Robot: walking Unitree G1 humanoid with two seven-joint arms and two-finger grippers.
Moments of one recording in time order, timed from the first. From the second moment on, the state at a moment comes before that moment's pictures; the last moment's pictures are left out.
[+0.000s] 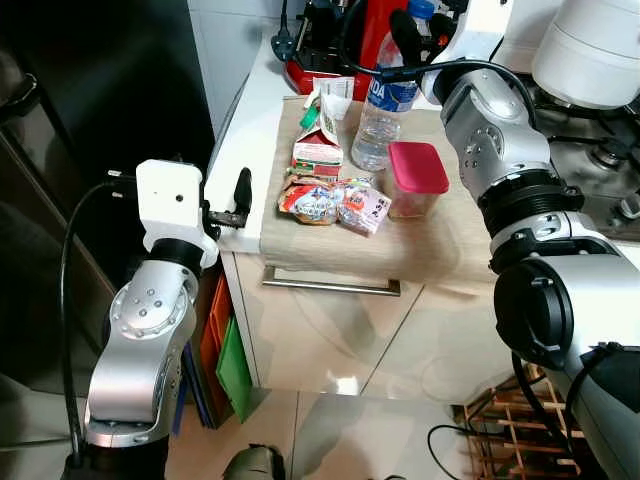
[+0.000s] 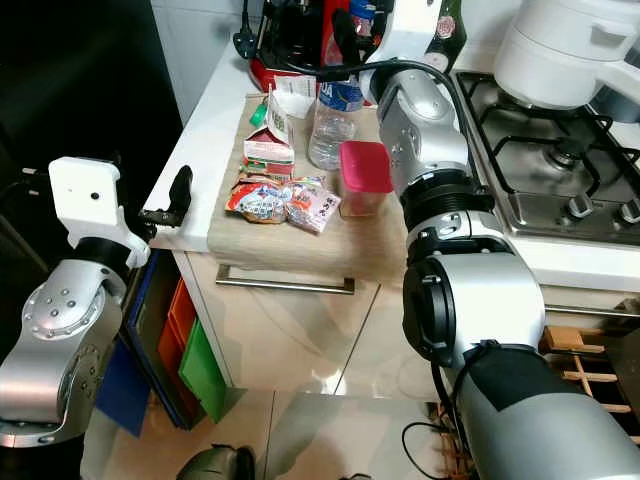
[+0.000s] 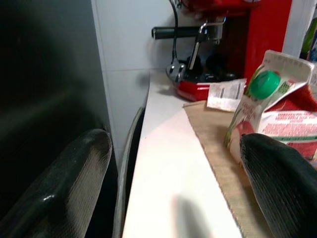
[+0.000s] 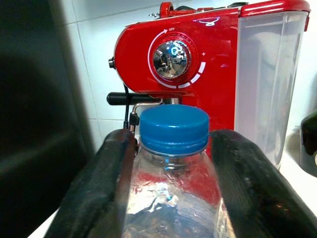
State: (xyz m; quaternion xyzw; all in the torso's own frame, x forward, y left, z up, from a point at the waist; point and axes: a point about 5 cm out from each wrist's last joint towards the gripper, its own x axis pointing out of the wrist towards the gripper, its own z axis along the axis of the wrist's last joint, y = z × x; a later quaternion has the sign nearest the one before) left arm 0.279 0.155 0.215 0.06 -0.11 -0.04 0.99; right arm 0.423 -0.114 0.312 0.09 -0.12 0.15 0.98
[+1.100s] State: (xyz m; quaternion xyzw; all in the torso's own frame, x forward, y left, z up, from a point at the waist) left arm 0.310 0.133 0.202 0.06 -0.10 -0.07 0.99; right arm 0.383 -0.186 0.414 -0.06 -0.44 0.00 0.90
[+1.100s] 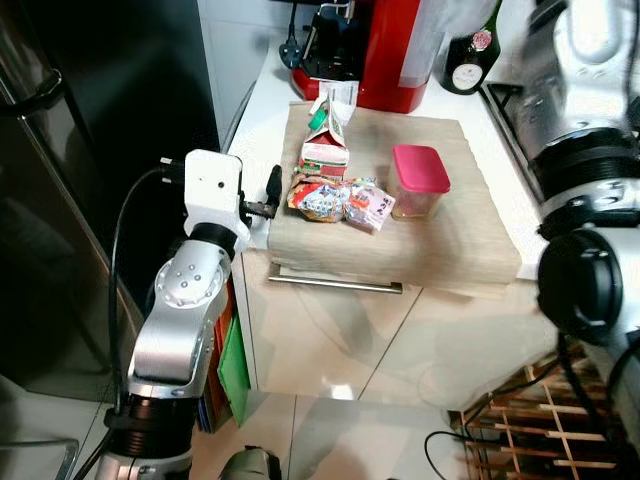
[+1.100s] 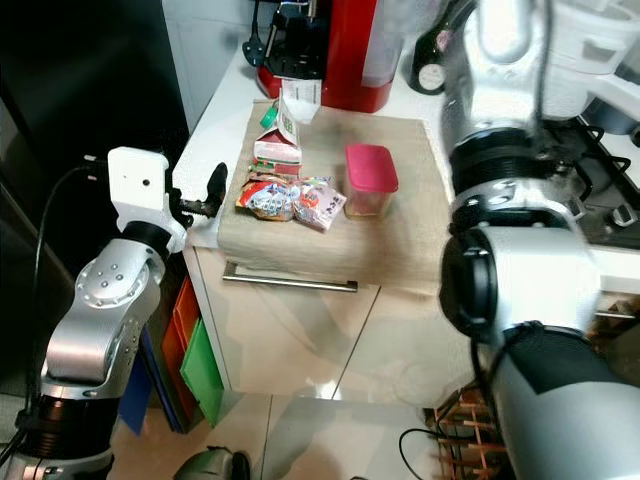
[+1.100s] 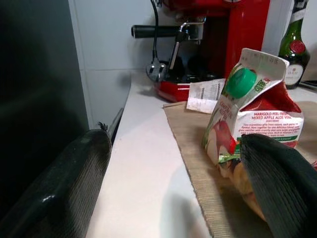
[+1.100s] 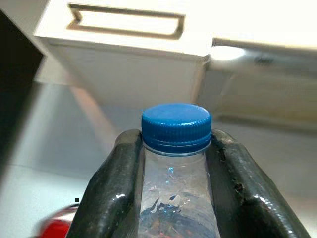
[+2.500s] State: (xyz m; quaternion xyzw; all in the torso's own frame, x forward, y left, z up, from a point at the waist) left arm 0.314 0.120 0.219 0.04 -0.18 -0.07 0.98; right arm 0.338 -0.162 0.277 -0.03 -0.33 0.05 0.94
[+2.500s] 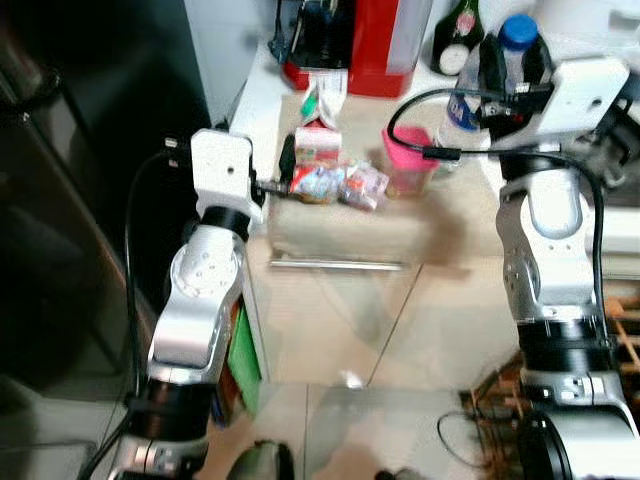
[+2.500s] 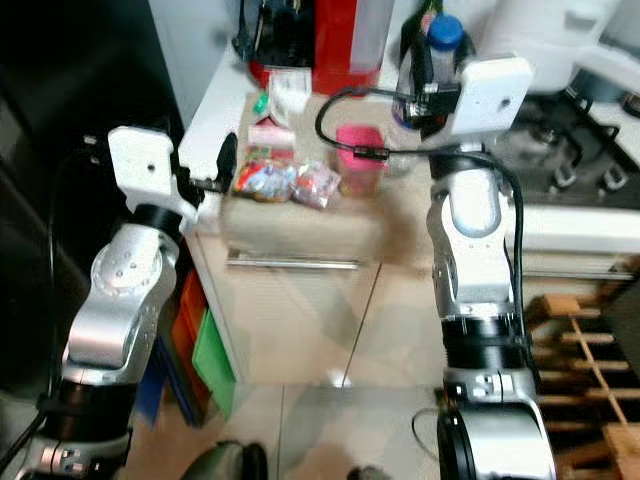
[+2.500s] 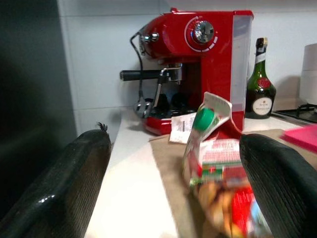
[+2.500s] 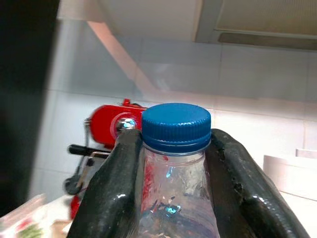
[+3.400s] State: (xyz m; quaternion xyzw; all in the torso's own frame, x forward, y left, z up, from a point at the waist) left arm 0.316 0.120 0.217 0.05 -0.18 -0.07 0.98; right arm 0.336 -0.152 0.253 -0.02 -0.27 0.06 0.96
